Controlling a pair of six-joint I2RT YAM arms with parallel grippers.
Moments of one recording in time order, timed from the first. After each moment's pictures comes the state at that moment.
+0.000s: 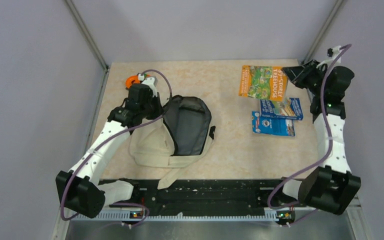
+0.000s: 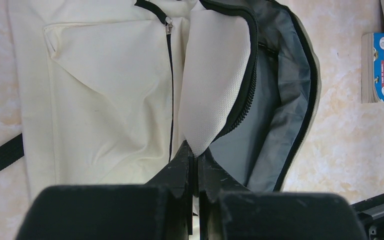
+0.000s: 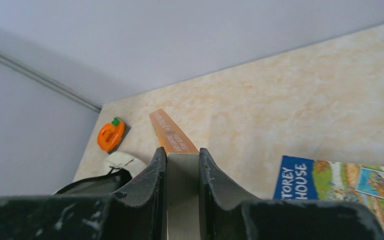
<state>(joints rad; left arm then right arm) -0.34 1.20 1.09 -0.57 0.06 -0.34 -0.34 1.27 1.12 0.01 -0.65 0.54</state>
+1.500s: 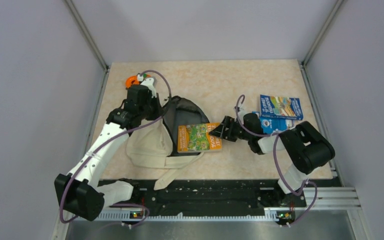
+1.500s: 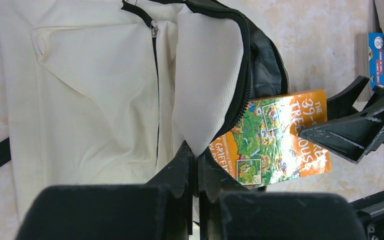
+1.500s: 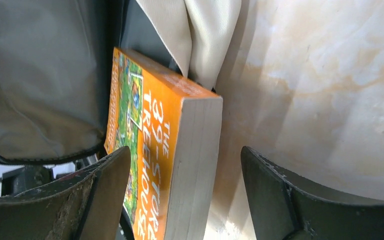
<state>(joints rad) -0.34 1.17 1.07 -0.57 0.06 -0.34 0.46 1.63 0.47 0.70 -0.47 0.78</state>
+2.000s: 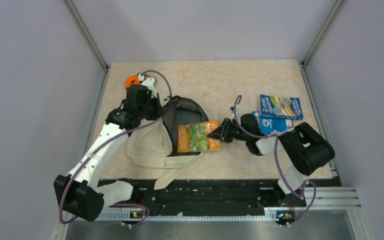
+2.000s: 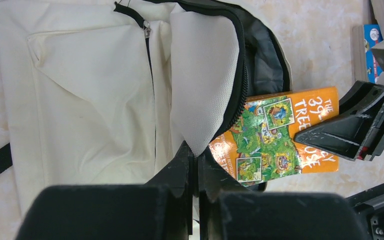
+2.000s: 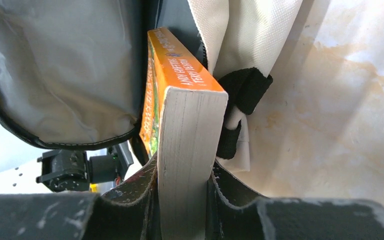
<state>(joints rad) -0.34 1.17 1.07 -0.57 0.08 -0.32 0.52 1.68 0.47 0.82 -0.55 0.90</state>
